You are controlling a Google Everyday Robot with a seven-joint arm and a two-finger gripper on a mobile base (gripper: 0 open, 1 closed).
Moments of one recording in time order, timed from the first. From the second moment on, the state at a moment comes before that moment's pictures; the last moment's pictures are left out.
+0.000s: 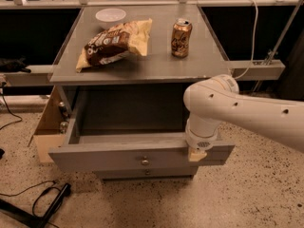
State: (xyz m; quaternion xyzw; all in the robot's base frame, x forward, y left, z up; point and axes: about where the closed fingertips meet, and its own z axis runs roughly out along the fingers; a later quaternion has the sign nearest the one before) arm 0.482 -0.132 0.638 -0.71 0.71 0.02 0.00
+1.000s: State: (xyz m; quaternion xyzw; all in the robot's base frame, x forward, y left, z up) arm 0.440 -0.137 0.645 -0.69 0.72 0.05 -0.02
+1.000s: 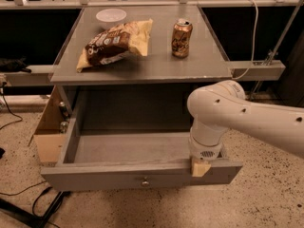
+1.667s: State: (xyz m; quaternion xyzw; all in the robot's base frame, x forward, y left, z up) arm 0.419 -0.142 0.648 -0.69 0.72 0.06 -0.03
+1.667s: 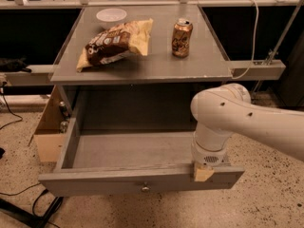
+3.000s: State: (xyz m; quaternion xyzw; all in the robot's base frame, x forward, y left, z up) arm 0.389 -0.148 0.653 -0.69 0.72 0.08 -0.04
